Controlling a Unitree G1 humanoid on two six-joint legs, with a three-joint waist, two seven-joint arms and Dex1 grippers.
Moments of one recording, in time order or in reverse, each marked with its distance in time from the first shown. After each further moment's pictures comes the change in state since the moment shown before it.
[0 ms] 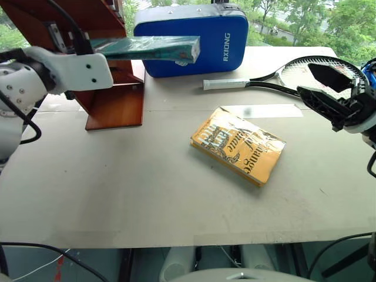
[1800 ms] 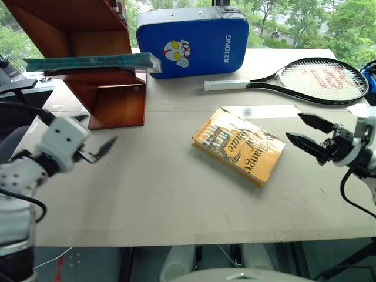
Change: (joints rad) left arm 0.632 -0.676 0.422 -0.331 -0.466 0.288 -0.123; right arm 0.358 0.050 0.037 0.114 -0.347 -0.212 0.161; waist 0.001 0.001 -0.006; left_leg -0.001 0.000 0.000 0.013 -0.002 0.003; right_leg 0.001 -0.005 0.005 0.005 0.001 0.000
